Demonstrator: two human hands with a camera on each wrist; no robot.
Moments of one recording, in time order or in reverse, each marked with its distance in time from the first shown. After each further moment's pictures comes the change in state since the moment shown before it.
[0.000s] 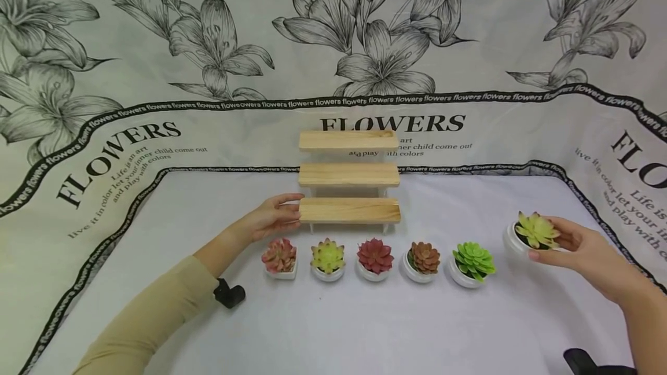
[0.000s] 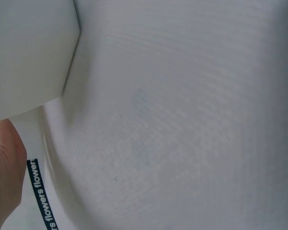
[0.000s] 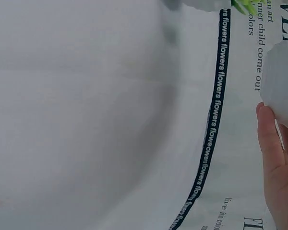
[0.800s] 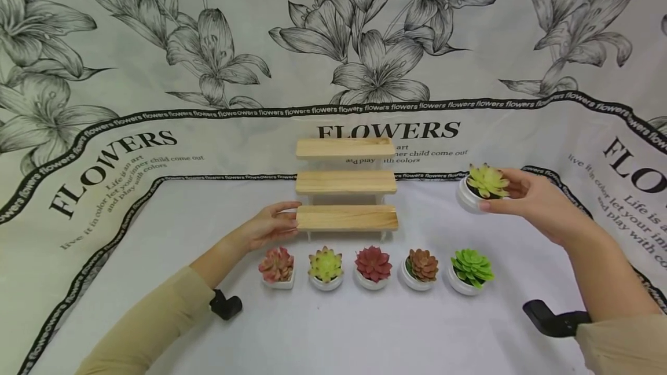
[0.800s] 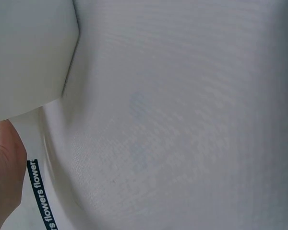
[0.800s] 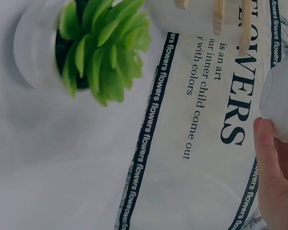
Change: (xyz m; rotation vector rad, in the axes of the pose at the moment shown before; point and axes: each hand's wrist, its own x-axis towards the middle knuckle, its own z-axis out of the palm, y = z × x) left_hand 0.000 -0.004 -0.001 0.032 -0.002 0.023; right_hand 0.040 -0.099 -0.014 0.146 -0.061 -0.190
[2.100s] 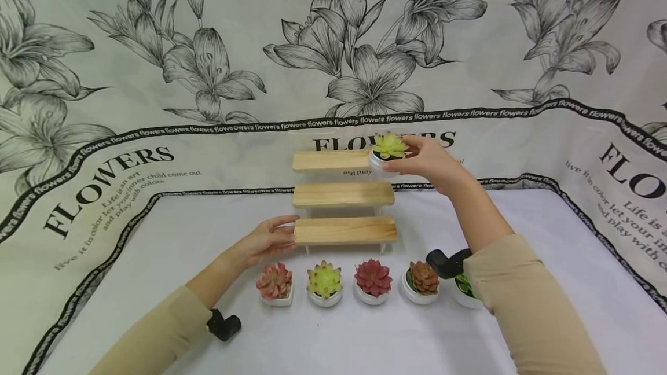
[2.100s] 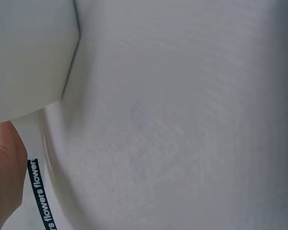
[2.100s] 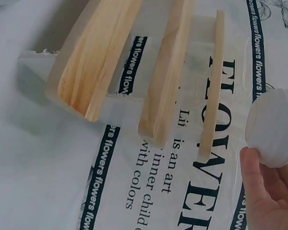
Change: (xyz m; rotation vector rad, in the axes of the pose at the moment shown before) left_hand 0.001 -0.001 0.001 0.004 0.001 0.020; right_hand 0.096 -0.105 0.064 0.190 -0.073 0.009
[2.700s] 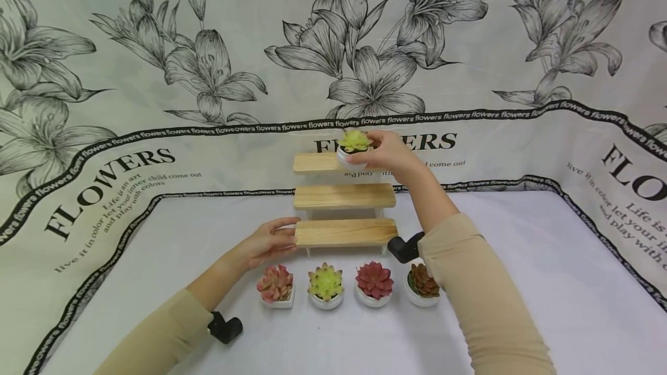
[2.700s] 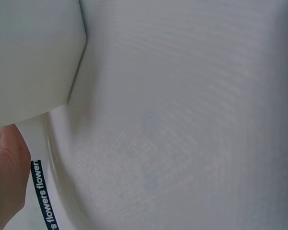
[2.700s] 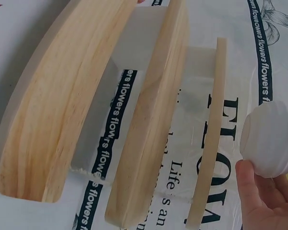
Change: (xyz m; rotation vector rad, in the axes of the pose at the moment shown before) left_hand -0.001 0.000 -0.001 -0.009 -0.009 0.007; right_hand 0.046 -0.021 0.042 0.119 -0.006 -0.029
